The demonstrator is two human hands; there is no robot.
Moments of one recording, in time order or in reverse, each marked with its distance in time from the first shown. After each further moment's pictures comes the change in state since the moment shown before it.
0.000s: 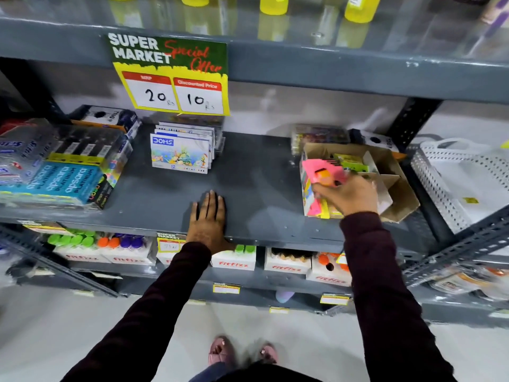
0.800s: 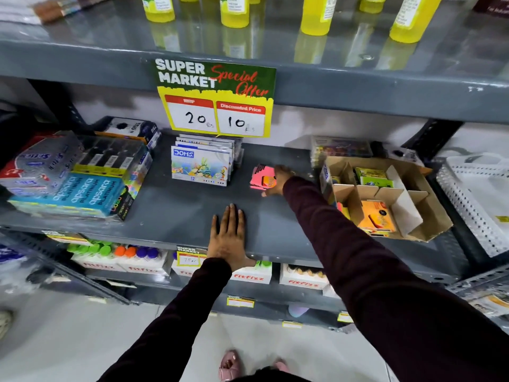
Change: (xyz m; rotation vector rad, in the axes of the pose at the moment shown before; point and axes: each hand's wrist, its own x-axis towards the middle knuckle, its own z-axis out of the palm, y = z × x) left_hand -0.002 0.000 -0.005 -0.022 -0.034 0.007; right_hand 0.077 -0.126 0.135 -0.300 -0.506 -0.394
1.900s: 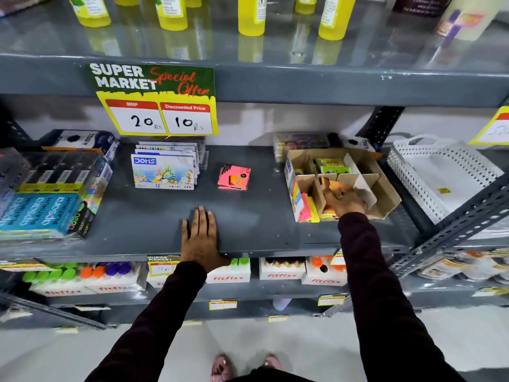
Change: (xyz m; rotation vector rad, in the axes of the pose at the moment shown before) left_hand 0.002 0.001 0.002 -0.024 0.030 0.021; right_hand -0.118 0.166 0.000 0.435 0.401 0.633
